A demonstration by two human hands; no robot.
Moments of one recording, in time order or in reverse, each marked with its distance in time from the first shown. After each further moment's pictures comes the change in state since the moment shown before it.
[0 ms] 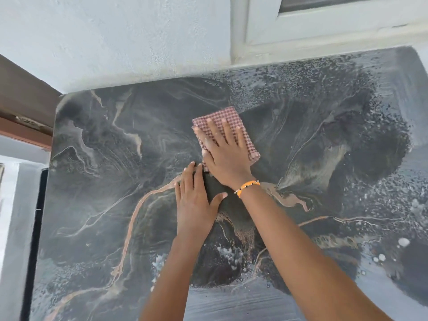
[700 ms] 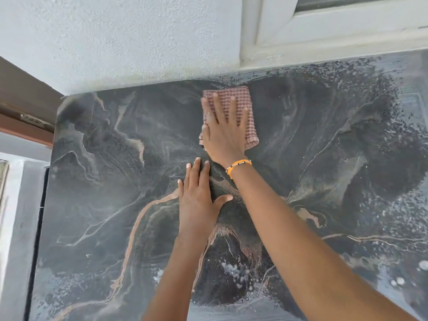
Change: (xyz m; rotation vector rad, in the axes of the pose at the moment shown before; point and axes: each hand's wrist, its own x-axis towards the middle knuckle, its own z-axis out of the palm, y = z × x) left_hand 0.030 0.003 -0.006 -0.013 -0.065 -0.025; right_hand 0.070 -0.008 -0.003 0.036 0.095 0.155
